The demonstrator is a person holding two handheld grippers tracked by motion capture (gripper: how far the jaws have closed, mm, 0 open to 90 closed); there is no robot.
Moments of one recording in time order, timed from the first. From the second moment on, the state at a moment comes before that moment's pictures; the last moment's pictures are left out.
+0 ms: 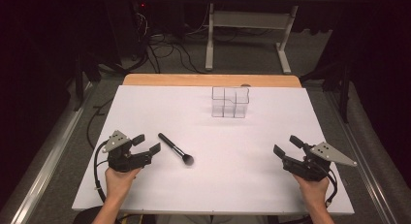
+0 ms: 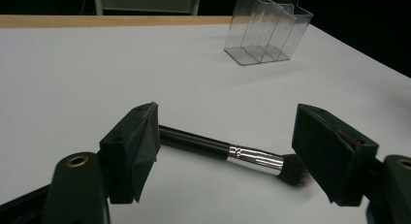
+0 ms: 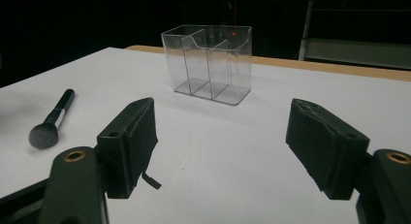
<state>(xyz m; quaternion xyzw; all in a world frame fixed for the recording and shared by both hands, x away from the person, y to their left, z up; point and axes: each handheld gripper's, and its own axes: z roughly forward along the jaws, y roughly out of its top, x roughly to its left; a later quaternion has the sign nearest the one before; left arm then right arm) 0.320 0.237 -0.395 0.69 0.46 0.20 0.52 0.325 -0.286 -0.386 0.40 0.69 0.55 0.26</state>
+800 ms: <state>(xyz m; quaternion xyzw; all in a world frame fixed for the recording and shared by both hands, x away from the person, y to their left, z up) 0.316 0.236 -0.389 0.68 0.46 0.21 0.53 0.322 -0.285 -0.385 0.39 0.69 0.55 0.27</state>
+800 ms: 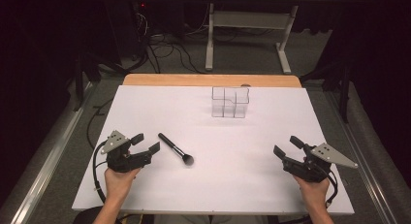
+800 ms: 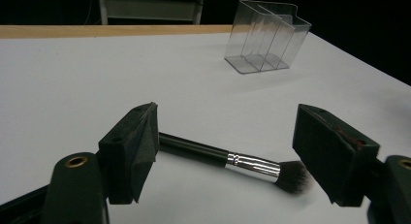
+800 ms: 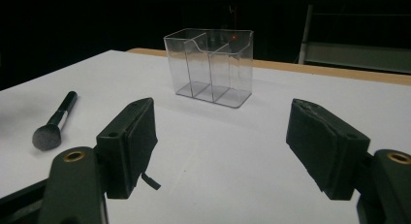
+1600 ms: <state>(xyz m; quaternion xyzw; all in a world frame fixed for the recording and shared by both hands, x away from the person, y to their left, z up) 0.339 0.223 -0.363 0.68 0.45 0.20 0.54 0.321 -0.286 -0.386 0.40 0.68 0.55 0.26</state>
